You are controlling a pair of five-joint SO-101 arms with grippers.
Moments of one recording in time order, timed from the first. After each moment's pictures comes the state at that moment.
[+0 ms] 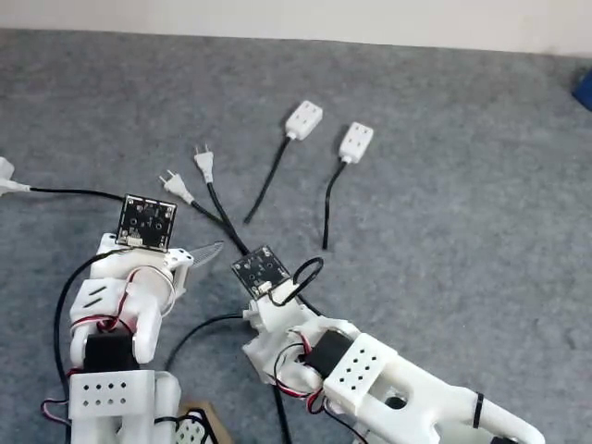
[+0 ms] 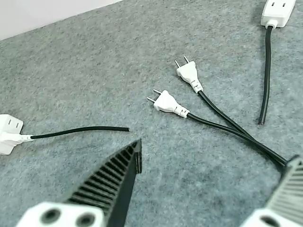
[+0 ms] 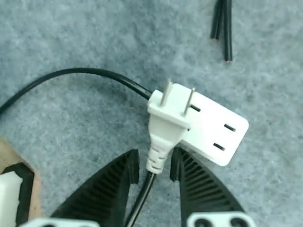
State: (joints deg) left arm -10.6 -81.8 79.9 42.1 -15.9; right arm -59.3 -41.8 71.4 38.9 -14.5
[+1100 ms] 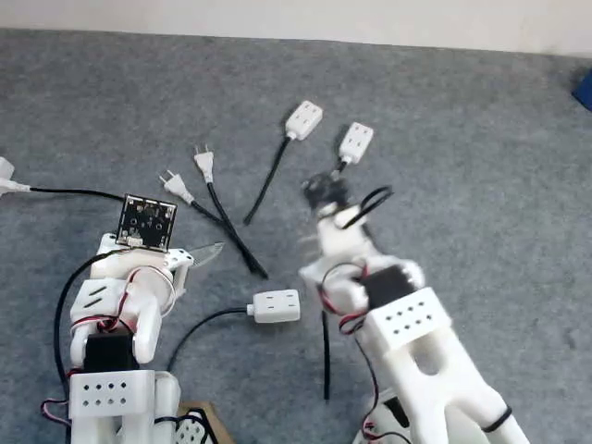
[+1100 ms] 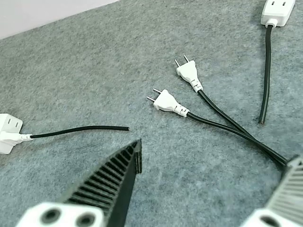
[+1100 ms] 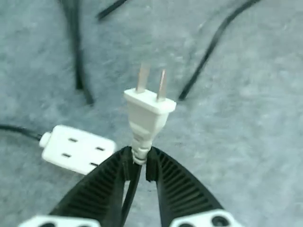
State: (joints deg) left arm -10.9 -81.8 80.0 42.1 -15.9; right arm -29.5 -41.8 52.4 56.4 3.8
